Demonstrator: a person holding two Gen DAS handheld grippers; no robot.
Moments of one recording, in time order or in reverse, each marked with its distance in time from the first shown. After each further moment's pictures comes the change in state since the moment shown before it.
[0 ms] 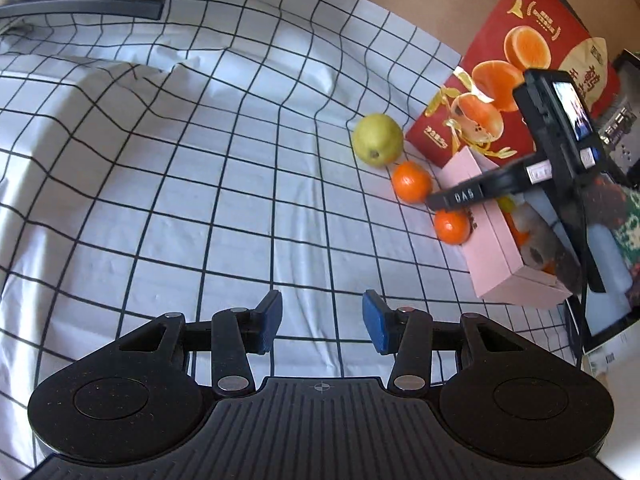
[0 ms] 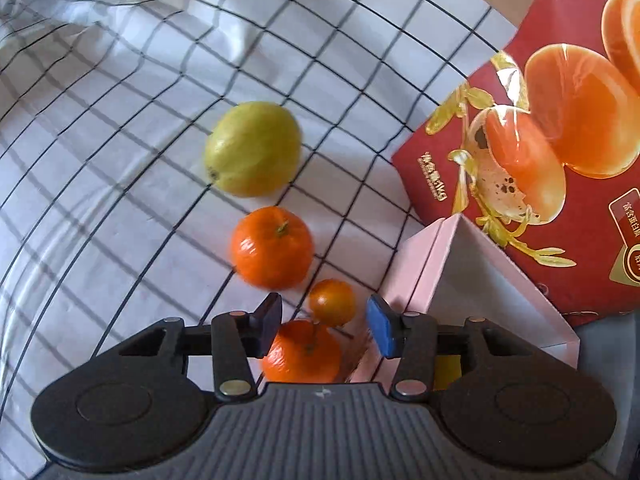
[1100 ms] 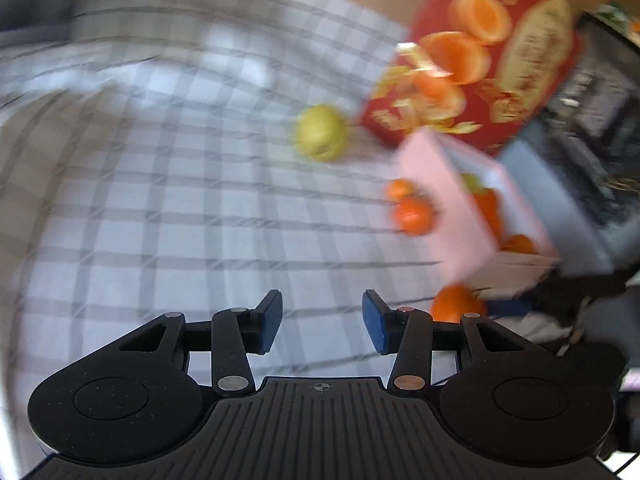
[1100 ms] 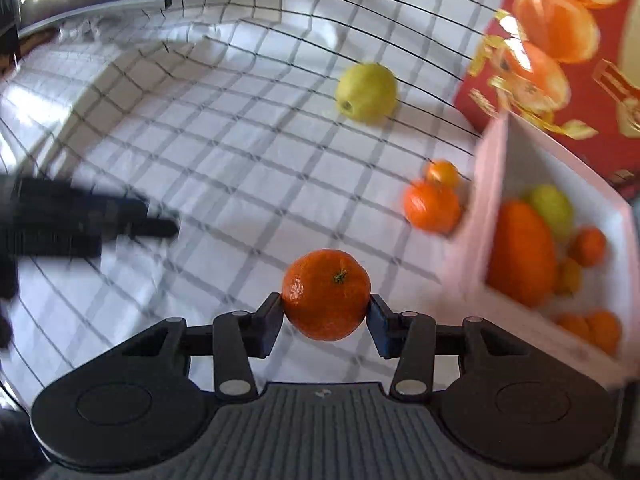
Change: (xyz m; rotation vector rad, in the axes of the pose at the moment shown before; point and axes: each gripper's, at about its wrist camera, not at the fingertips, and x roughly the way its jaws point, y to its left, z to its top) left arm 0.027 -0.022 0.024 0.165 0.041 -0.146; right arm -0.075 0.052 -0.112 0.147 -0.102 0.193
